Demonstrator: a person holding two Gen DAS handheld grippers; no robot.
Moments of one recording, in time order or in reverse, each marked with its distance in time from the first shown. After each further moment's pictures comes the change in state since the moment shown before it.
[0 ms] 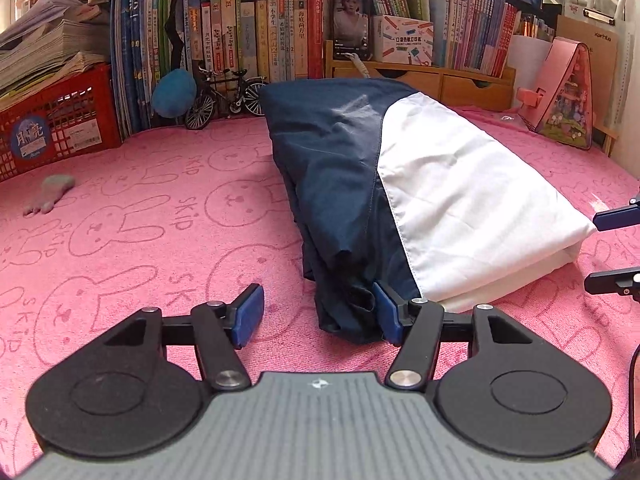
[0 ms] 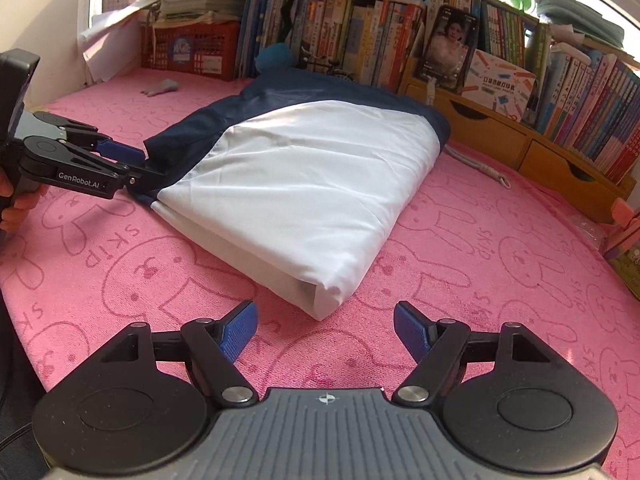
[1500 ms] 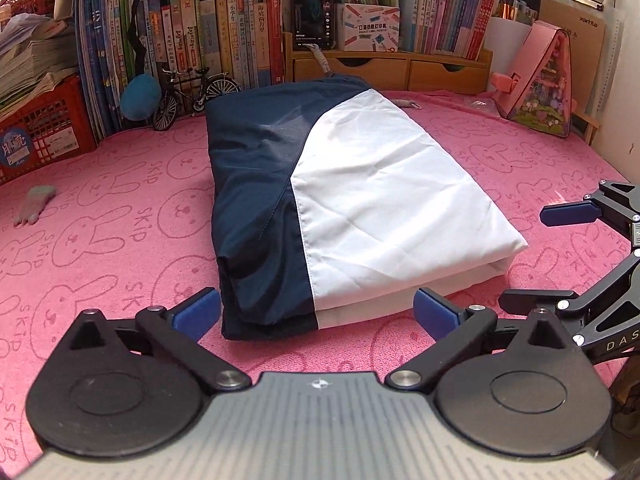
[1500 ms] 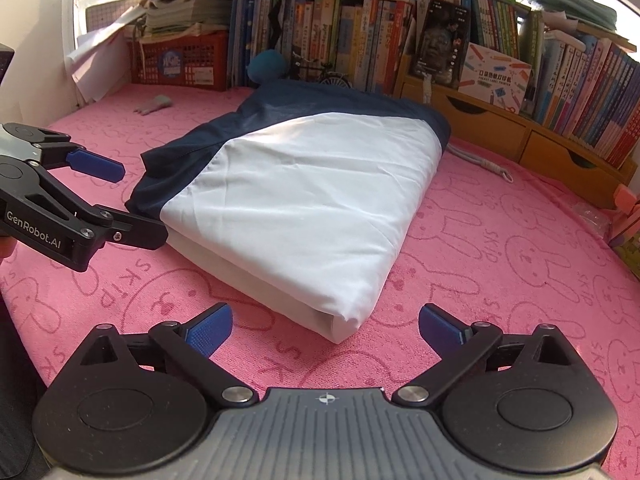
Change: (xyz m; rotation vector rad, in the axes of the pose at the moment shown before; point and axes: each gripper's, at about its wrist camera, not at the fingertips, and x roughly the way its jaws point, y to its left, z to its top) left arm -0.017 -0.059 0.030 0.008 0.099 -0.013; right arm 0.002 -0.003 0.014 0.099 0.007 0.029
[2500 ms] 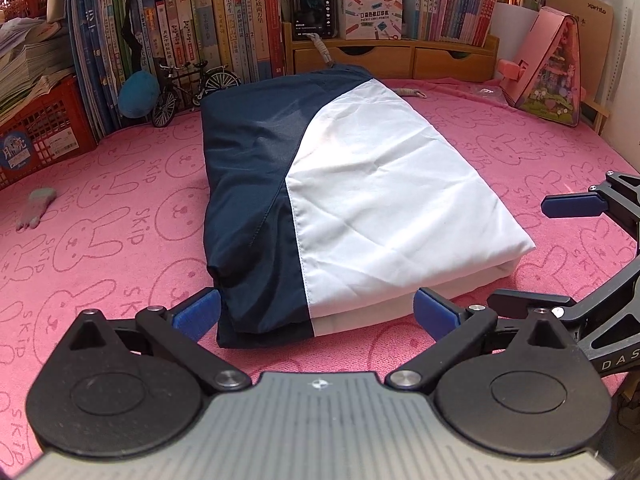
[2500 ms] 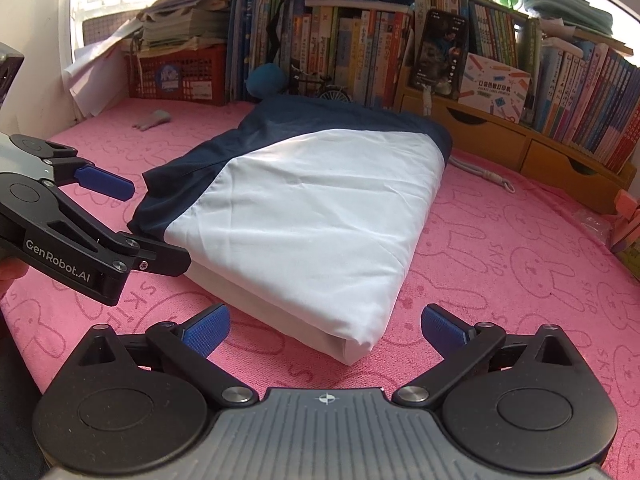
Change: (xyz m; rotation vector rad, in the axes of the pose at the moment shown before) left arm 0.010 -0.008 0.010 0.017 0.049 0.035; right arm 0.003 0.007 0.007 0.016 -0.028 -0.010
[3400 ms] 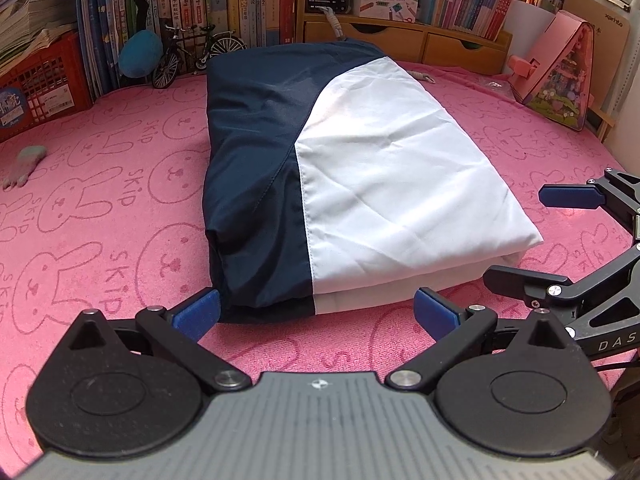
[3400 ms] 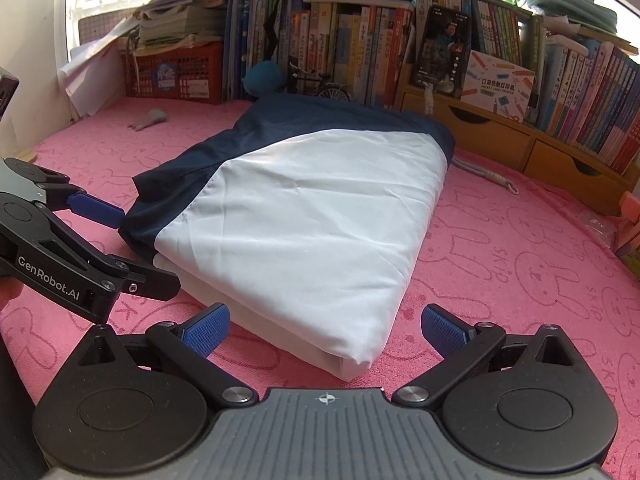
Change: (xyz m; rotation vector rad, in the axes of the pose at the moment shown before) left arm 0.012 0.011 -0.006 -0.074 0.067 -0.036; right arm 0.011 -0.005 0.011 0.001 0.013 0.003
